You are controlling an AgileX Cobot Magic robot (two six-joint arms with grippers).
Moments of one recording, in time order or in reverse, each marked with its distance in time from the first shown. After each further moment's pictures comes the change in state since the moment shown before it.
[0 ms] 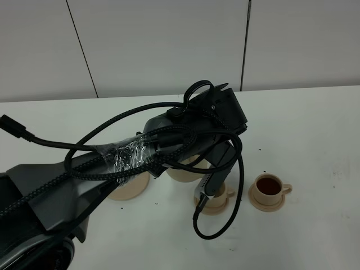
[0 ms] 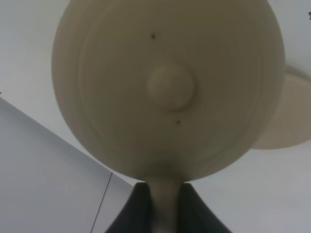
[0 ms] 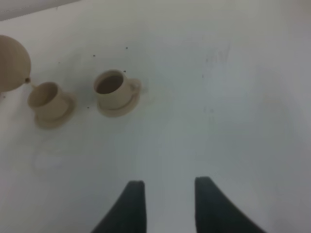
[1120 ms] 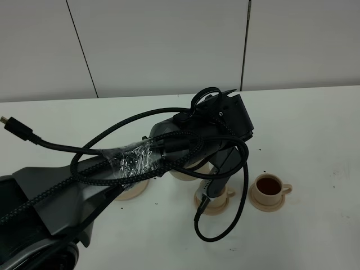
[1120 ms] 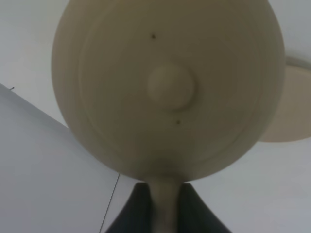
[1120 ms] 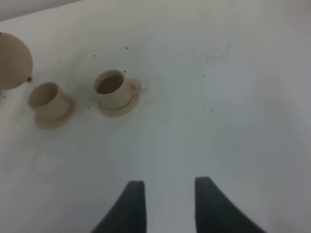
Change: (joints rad) left arm -0.021 0.008 0.000 0.047 0.001 -0.012; right arm 0.000 0.000 0.000 0.000 0.000 0.000
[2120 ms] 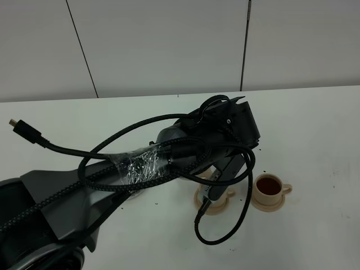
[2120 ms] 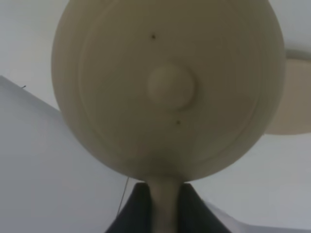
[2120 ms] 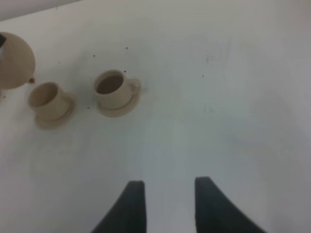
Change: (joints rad) left arm -0.025 0.011 0.000 0.053 0.000 -0.002; right arm 0.000 0.000 0.000 0.000 0.000 0.000
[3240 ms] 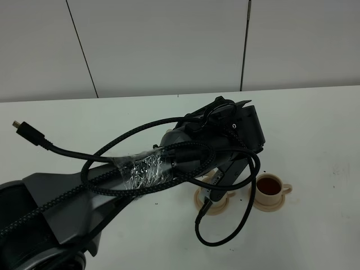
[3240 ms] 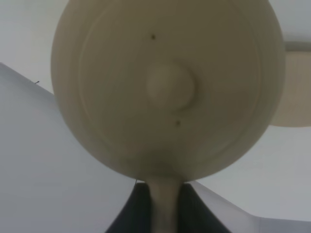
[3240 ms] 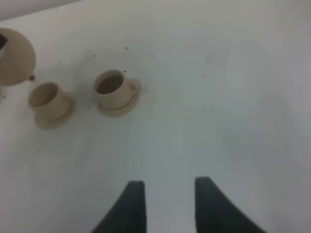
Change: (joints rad) left arm -0.015 0.000 0.000 0.029 0.000 0.000; right arm 0.000 0.000 0.000 0.000 0.000 0.000
